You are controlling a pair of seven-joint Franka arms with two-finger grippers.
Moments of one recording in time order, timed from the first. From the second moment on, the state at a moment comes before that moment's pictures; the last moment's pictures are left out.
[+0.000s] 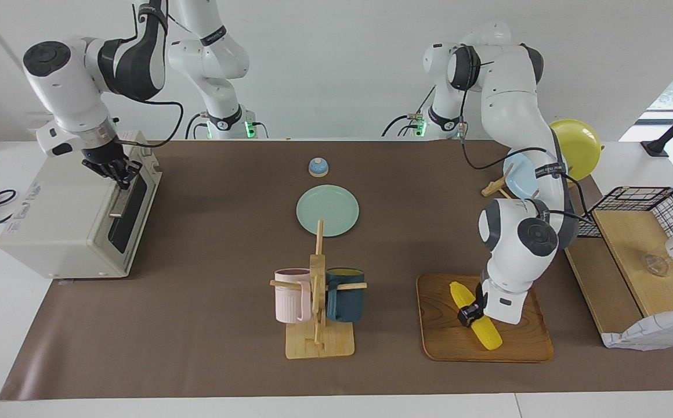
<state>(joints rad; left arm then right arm) -0.23 0.79 0.03 -1.23 -0.04 2.14 -0.52 -0.15 -0.14 -0.05 -2.09 -0.12 1.93 0.03</state>
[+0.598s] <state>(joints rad) -0.33 0.50 0.02 -1.36 -0.06 1.95 -0.69 -0.18 -0.14 -0.04 -2.10 -0.12 1.93 0.03</state>
